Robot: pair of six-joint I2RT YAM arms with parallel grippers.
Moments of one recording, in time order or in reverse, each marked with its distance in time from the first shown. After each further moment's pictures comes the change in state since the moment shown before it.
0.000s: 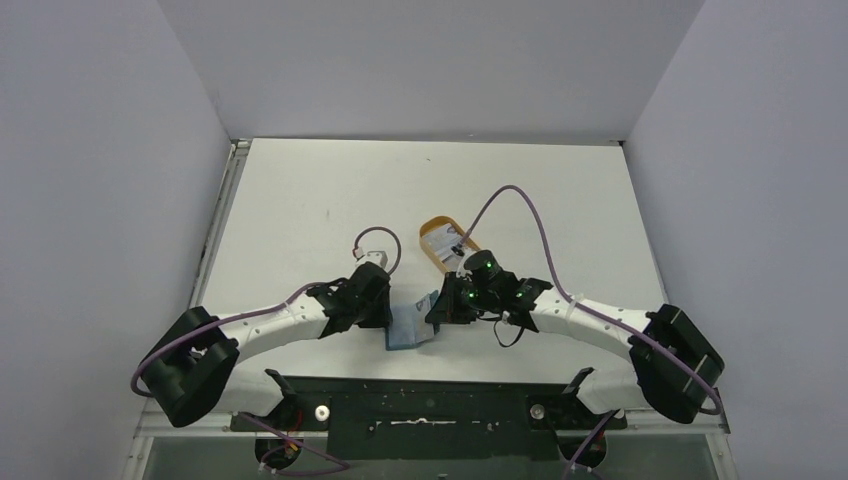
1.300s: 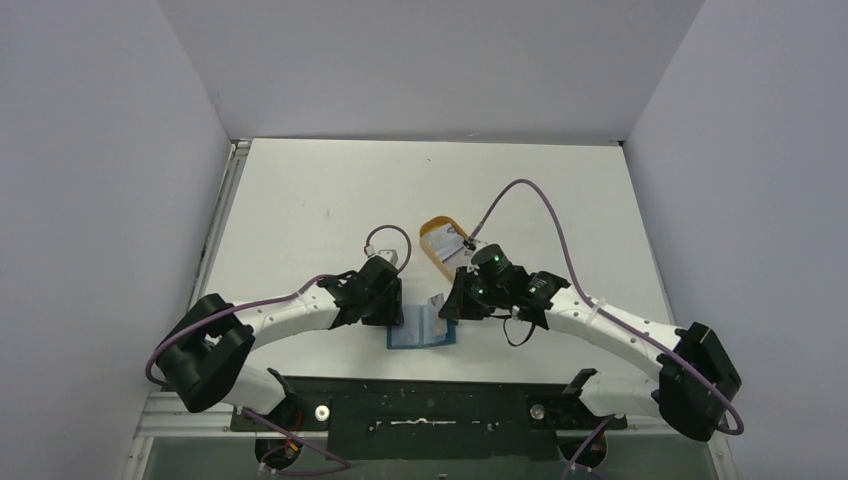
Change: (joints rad) left arm -0.001 0.092 0.077 -0.032 0.076 0.017; right arm -0.004 -0.076 0.074 -0.254 0.112 -0.035
